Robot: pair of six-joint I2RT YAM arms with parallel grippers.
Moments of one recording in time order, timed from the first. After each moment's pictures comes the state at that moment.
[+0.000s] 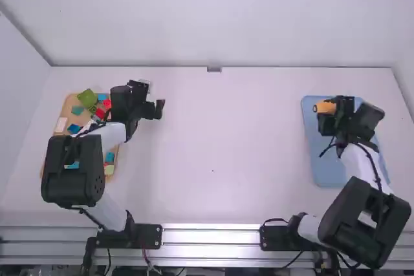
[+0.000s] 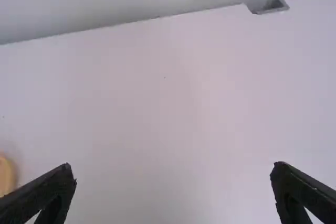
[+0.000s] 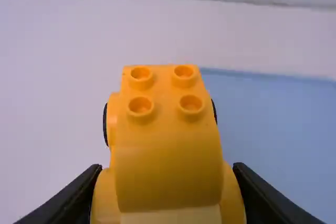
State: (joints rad) left arm 0.09 1.72 0.82 0.31 0.28 0.14; right arm -0.48 1.43 0.78 -0.08 -0.35 -0.36
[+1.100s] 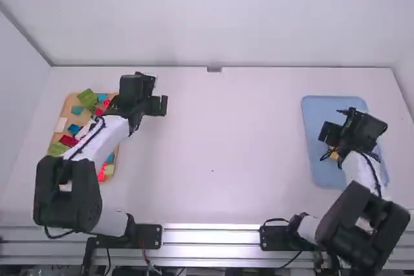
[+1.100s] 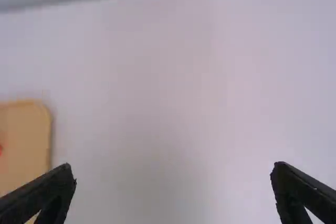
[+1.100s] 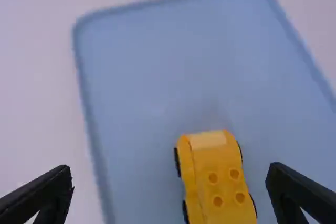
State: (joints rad) left arm -0.05 1.54 0.98 -0.17 0.01 0.10; right arm -0.53 1.37 0.70 -0.12 -0.18 -0.21
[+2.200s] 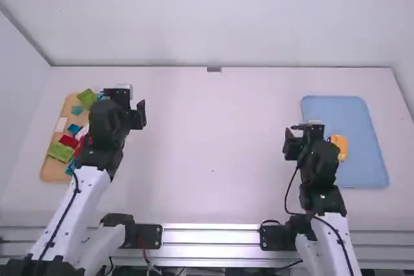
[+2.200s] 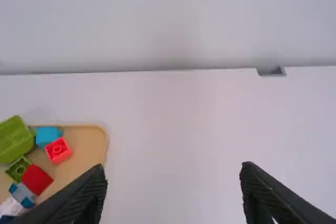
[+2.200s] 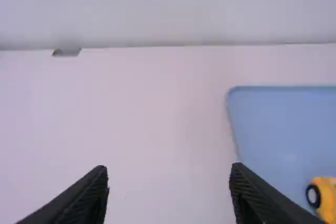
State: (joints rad) left arm 0.00 0.99 0.69 -0.11 -0.01 0.01; right arm 0.00 0.64 0.35 -0.11 -0.03 -0.01
